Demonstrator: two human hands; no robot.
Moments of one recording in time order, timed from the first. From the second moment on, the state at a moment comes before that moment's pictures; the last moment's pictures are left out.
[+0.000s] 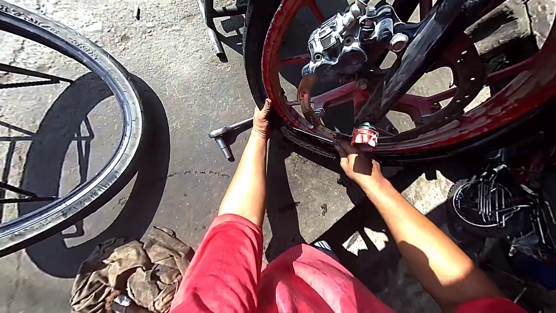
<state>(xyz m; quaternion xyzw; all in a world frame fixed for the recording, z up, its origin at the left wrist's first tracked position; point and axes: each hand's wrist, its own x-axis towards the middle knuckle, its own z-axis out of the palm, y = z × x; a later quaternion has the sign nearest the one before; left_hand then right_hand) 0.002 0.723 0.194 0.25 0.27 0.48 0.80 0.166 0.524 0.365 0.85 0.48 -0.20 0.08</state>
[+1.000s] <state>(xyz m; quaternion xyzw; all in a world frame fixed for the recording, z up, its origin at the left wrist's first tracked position) 0.010 0.723 0.193 0.24 0.28 0.51 0.77 -0.039 0.506 0.243 0.75 0.12 -0.56 -0.33</state>
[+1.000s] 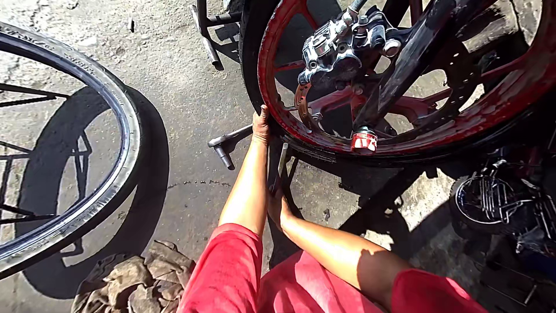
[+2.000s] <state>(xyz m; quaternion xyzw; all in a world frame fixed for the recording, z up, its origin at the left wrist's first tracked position) 0.015 0.655 0.223 0.34 0.47 0.46 0.68 0.150 0.554 0.340 0.84 0.43 -0.32 -0.05</state>
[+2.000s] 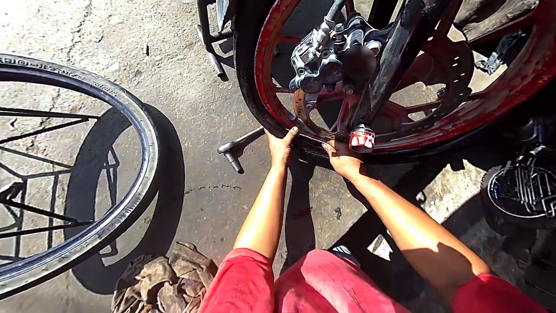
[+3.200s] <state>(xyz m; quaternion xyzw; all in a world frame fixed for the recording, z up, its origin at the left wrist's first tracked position) -0.018 0.733 0.205 0.30 0.22 0.44 0.82 -0.040 0.576 0.271 0.72 0.02 -0.64 -0.28</state>
